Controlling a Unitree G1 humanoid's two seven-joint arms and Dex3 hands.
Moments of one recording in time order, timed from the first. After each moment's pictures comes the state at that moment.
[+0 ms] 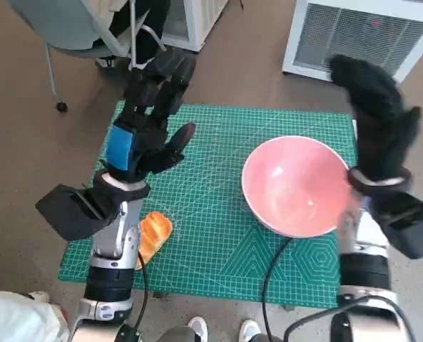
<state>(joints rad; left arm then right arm) -0.55 0.09 0.09 0.19 -0.27 -0.37 -0.39 -0.72 -0.22 -0.26 0.70 0.27 -0.92 0.36</state>
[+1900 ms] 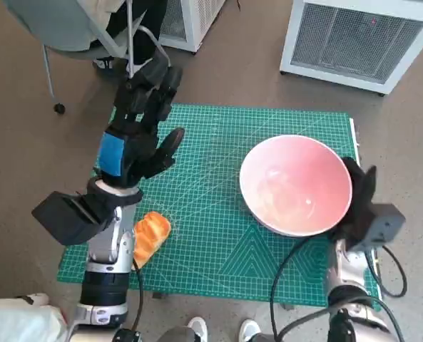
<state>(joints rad) -0.50 0.11 0.11 0.20 -0.27 -0.39 -0.38 -0.69 -0.13 -0.36 1.30 0.13 -0.64 0.04</state>
